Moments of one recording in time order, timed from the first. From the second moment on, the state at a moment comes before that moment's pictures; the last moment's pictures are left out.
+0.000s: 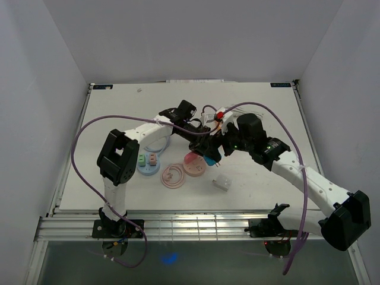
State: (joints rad) left arm -0.63 1.97 1.52 -0.60 1.05 -0.40; right arm 0.66 1.16 0.95 -0.34 -0.30 -0.03
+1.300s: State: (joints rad) left arm -0.74 1.46 1.17 -0.44 0.27 -0.12; right arm 0.61 0.85 0.57 -0.15 0.01 0.24
